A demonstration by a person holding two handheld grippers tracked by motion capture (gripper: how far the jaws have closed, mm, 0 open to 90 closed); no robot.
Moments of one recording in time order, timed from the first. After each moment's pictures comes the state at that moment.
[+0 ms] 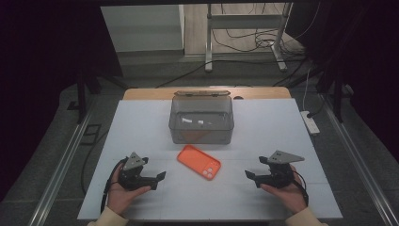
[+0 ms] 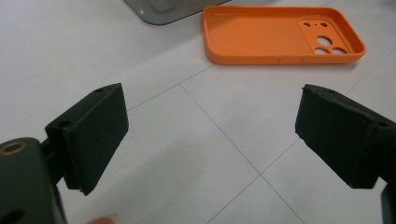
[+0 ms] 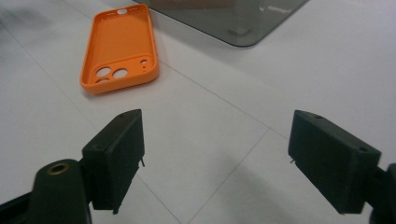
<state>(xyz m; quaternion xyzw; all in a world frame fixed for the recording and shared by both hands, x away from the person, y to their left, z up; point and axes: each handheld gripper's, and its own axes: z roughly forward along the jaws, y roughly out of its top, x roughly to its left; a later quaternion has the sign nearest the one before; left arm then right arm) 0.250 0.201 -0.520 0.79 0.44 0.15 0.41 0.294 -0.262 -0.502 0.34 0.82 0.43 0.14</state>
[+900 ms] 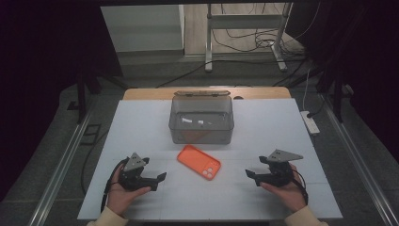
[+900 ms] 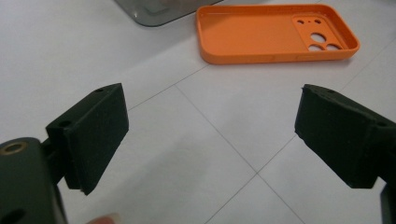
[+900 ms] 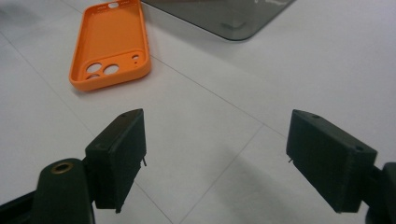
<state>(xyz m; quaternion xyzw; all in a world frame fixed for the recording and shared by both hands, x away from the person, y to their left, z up) 0.250 0.200 -0.520 0.79 0.42 0.15 0.41 0.298 -0.262 -0.504 0.35 0.82 0.42 0.14</state>
